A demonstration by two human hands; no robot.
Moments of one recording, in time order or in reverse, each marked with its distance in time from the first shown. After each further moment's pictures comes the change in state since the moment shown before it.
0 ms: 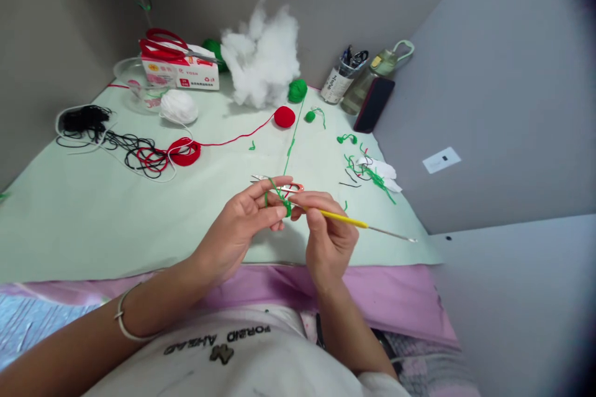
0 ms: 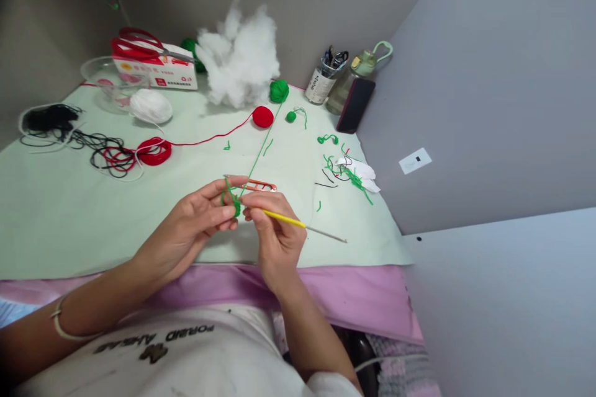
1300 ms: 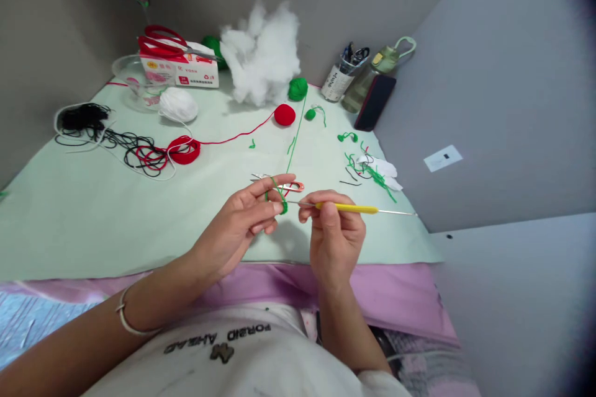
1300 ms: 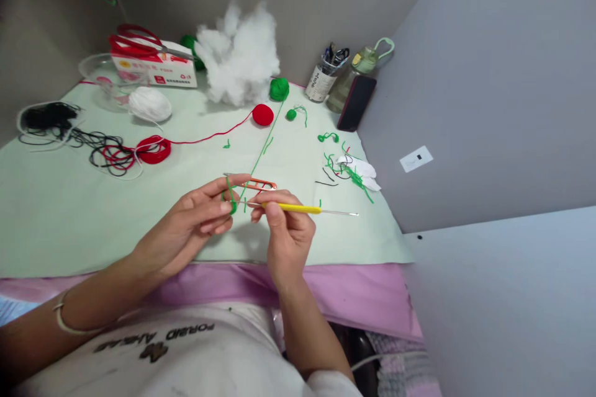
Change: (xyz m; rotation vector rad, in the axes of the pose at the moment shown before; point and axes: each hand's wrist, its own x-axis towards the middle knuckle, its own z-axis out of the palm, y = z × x) left_hand 0.004 0.001 -0.001 -0.063 -0.023 -0.055; right_hand 0.002 0.001 -0.004 0.127 0.060 0.130
